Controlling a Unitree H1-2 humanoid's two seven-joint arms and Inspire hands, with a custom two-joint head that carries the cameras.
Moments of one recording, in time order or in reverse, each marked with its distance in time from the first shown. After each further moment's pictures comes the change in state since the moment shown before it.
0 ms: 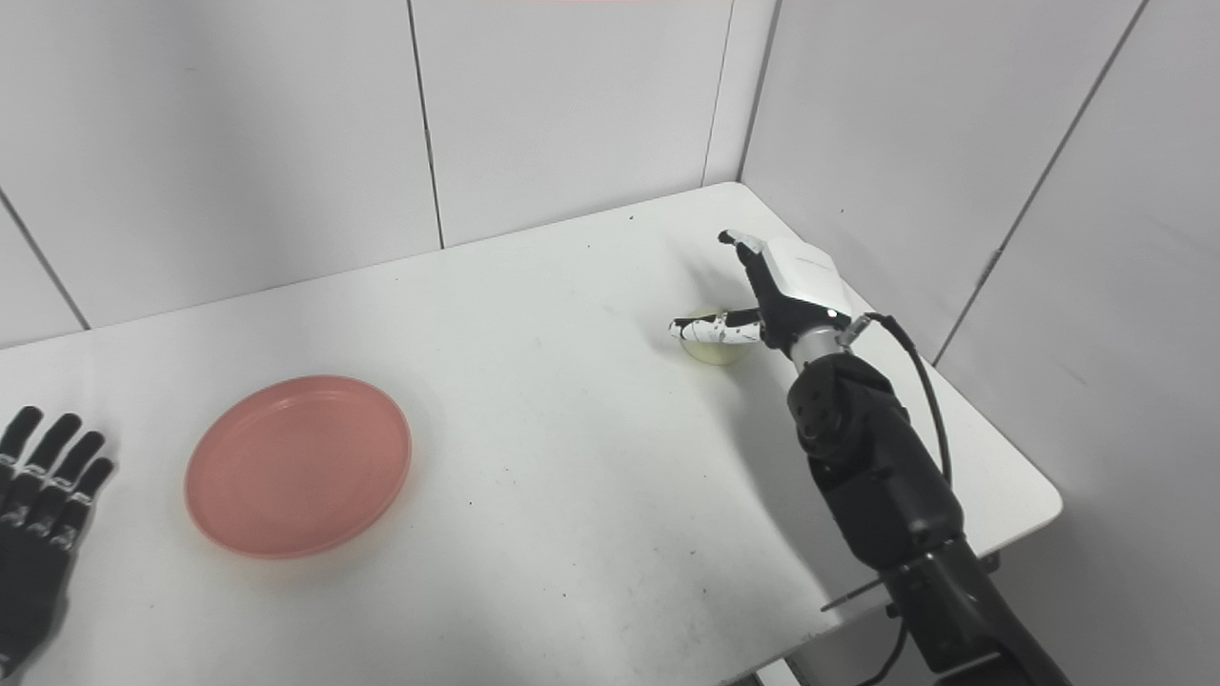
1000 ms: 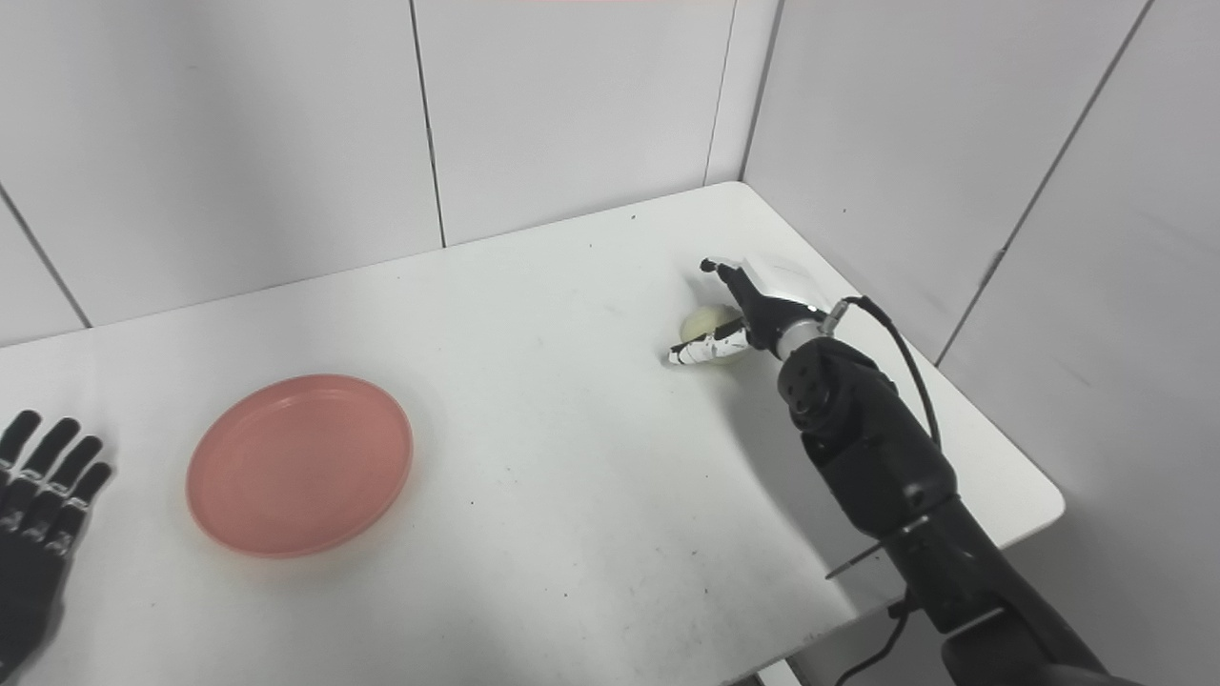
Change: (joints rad) left arm 0.017 -0.001 0.001 -0.050 0.000 0.039 0.019; right arm -0.049 -0.089 0.098 0.087 0.055 0.074 0.122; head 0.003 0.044
